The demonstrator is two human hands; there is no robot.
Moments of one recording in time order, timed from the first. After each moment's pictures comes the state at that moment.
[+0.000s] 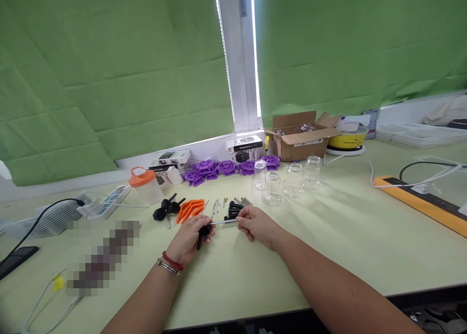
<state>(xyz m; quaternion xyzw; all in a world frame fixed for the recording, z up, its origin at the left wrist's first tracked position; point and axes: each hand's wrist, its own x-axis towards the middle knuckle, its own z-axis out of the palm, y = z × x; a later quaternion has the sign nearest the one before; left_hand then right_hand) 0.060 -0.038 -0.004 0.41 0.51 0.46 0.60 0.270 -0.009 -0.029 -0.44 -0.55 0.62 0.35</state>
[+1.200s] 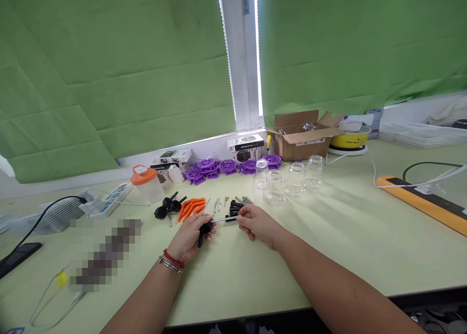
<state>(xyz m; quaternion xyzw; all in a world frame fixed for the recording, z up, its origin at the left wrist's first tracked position) 0.063 -0.040 0.003 0.40 0.52 0.47 0.59 0.270 -0.010 -0.028 -0.44 -0.55 0.62 0.35</state>
